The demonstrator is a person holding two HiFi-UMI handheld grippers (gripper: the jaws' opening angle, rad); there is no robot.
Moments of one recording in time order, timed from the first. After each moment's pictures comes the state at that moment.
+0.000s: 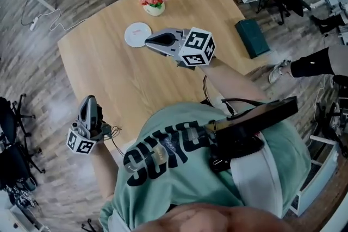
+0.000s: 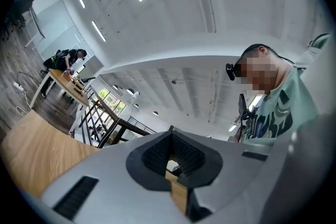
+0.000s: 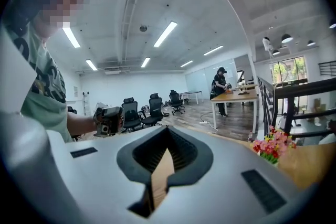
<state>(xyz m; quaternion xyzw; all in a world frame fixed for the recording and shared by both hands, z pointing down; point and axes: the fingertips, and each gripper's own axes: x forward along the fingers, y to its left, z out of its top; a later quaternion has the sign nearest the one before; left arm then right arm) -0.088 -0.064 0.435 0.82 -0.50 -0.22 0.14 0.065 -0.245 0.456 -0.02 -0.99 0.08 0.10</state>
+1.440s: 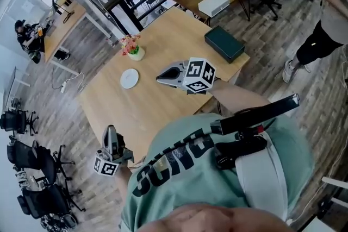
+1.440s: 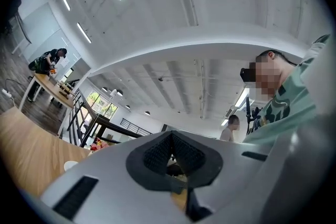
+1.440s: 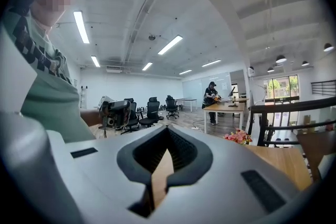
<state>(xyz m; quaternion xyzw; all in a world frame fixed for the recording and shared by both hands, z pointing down) 0.131 -0.006 0.372 0.85 -0.48 -0.20 0.09 0.321 -0.158 0.404 0.01 -1.00 0.03 0.07</state>
